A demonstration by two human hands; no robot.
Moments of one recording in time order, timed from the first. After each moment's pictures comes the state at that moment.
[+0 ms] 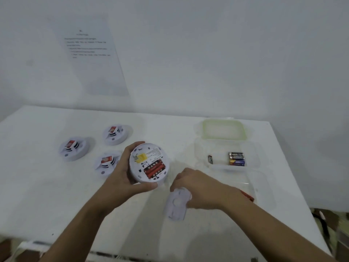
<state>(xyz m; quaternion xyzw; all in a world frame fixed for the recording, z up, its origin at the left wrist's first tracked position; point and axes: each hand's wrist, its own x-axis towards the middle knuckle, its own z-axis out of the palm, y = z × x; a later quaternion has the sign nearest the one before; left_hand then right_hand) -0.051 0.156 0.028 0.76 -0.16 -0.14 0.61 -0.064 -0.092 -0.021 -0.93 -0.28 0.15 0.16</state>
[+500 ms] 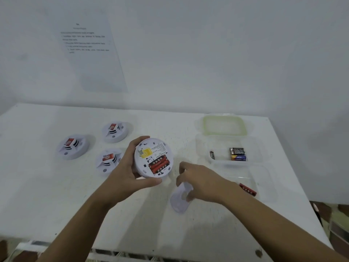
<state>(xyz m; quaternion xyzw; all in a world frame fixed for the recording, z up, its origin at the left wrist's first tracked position) -0.045 0.158 0.033 0.76 -0.19 -0.15 0.60 -0.066 -0.080 -0.003 -0.96 -0.22 0.14 0.13</state>
